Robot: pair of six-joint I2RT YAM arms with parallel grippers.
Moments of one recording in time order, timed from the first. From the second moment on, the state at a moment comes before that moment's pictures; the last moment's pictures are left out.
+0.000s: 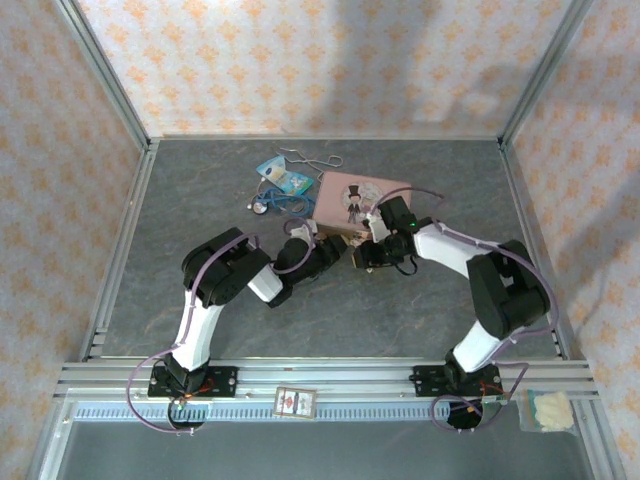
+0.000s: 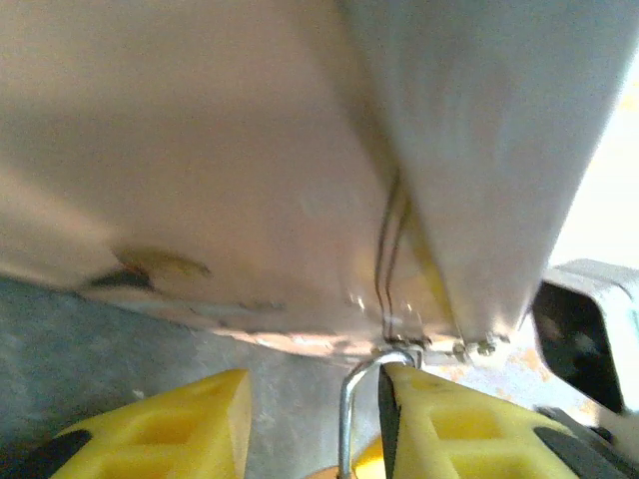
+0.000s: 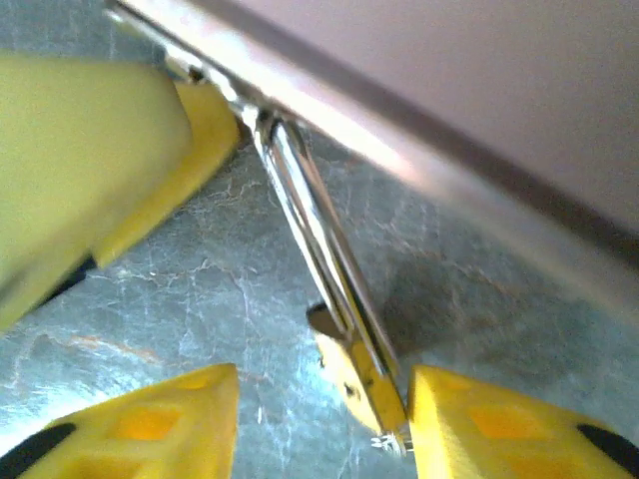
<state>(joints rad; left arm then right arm) -0.66 2.11 0.72 1.16 0.13 -1.25 0.42 1.61 0.93 -0.47 -0.36 0.21</state>
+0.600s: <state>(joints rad) -0.64 1.98 0.63 1.11 0.08 -1.22 0.42 1.57 1.19 -0.36 0.16 0.35</state>
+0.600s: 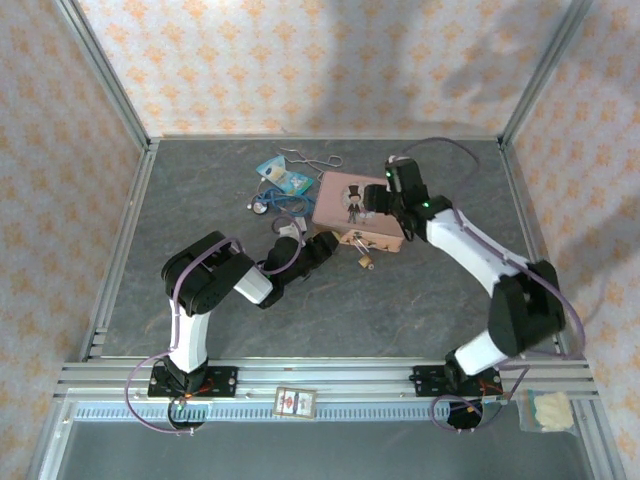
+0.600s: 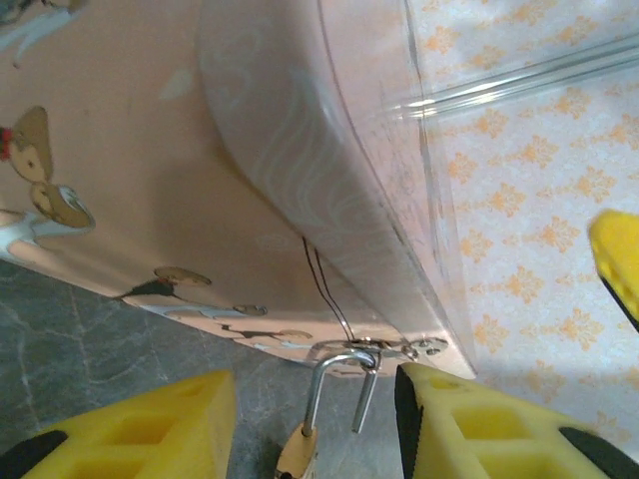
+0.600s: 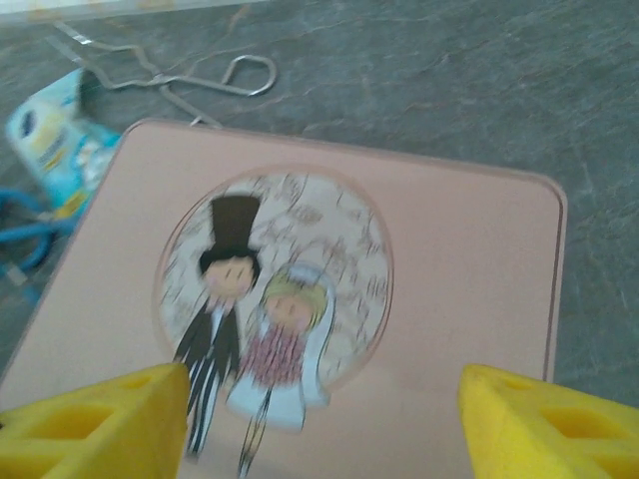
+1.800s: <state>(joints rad) -0.72 1.85 0.99 0.35 0.20 -0.64 0.38 1.57 1.04 -0.35 0.27 0.58</state>
